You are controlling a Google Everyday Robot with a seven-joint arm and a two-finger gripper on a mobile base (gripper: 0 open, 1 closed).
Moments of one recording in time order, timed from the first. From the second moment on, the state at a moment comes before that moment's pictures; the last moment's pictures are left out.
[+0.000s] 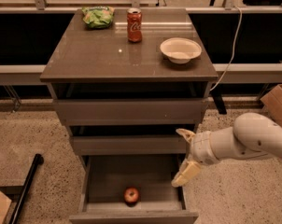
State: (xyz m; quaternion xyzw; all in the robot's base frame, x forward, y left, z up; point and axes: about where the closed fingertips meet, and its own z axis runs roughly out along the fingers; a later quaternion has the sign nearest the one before) arm 0.483 -0.126 0.638 -0.59 0.71 0.21 0.33
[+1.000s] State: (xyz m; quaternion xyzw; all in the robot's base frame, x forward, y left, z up) arm 0.539 -0.085 0.469 -0.59 0.71 0.19 0.34
